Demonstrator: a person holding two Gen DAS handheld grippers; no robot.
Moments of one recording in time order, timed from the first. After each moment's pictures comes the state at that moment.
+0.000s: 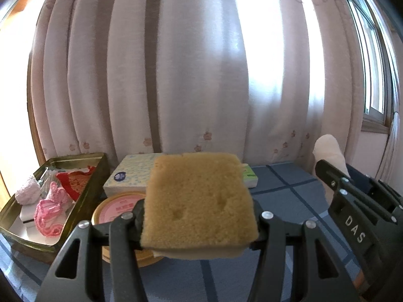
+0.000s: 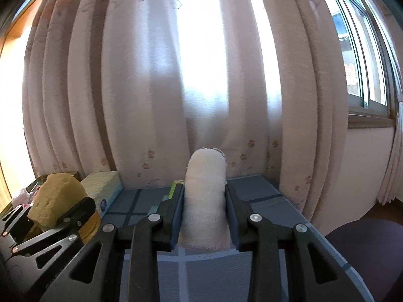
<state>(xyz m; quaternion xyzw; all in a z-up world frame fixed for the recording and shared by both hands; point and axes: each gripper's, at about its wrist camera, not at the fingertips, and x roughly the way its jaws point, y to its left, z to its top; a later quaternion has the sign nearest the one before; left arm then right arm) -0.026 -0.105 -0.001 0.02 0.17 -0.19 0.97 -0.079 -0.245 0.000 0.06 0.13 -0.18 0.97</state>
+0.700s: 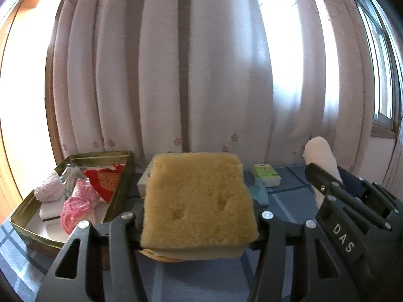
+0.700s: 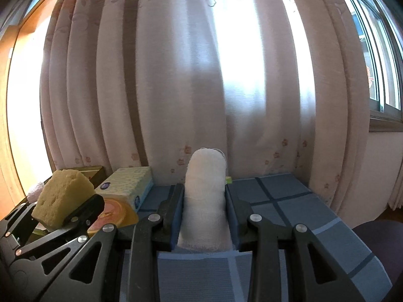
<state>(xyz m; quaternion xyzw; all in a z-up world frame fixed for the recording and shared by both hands) -0.025 -0.058 0.000 0.01 0.17 -0.16 0.97 -0.062 -0.194 0.000 0.05 0.14 -0.14 0.98</state>
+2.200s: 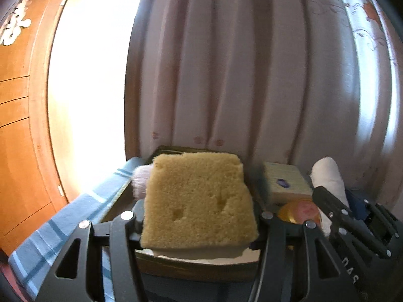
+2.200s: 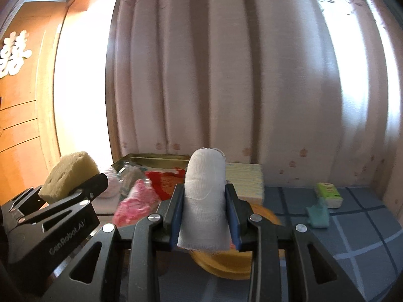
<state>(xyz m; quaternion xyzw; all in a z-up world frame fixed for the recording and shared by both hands) 0.012 0.116 -0.008 -0.05 0.17 -0.03 0.98 -0.003 -0.036 0.001 0.01 0.15 0.01 0.99</state>
